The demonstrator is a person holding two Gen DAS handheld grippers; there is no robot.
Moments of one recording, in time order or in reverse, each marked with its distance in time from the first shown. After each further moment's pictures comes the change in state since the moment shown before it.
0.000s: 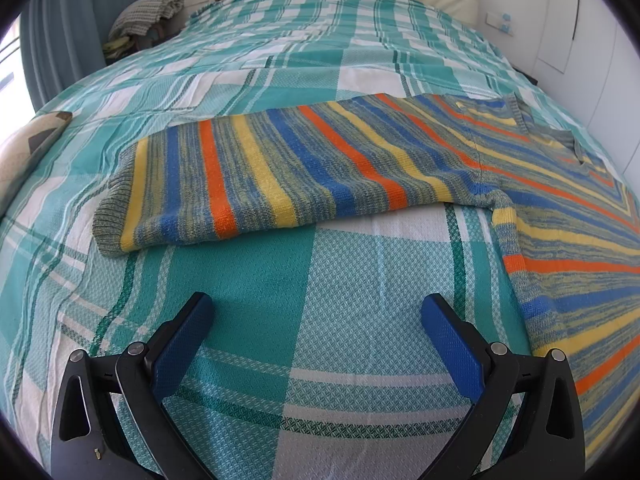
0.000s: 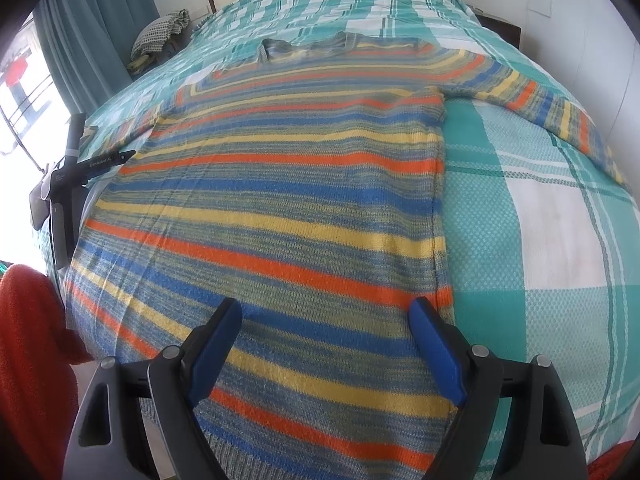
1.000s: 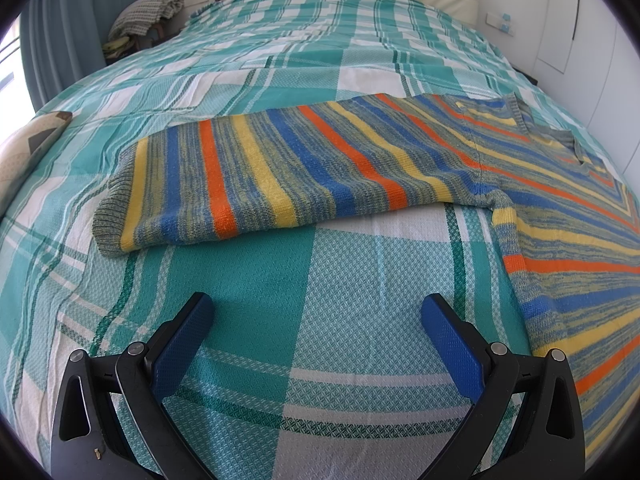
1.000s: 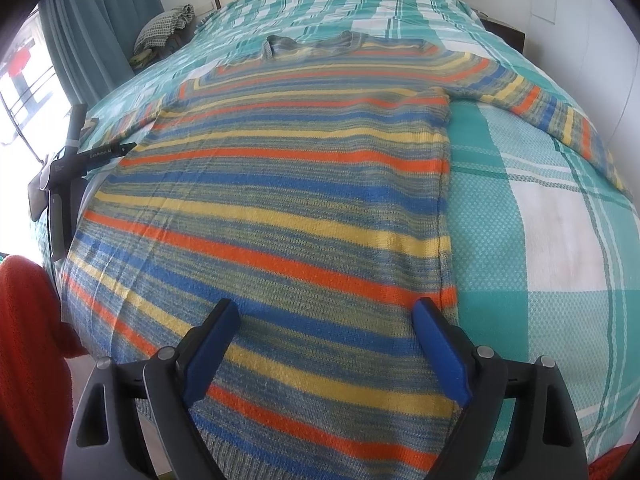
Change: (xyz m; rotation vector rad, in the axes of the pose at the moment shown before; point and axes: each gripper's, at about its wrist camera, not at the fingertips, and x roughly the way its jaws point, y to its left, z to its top) left arm 0.000 0.001 0.000 0.000 0.000 0.000; right arm 0.002 0.005 -0.002 -0.028 0.001 -0.015
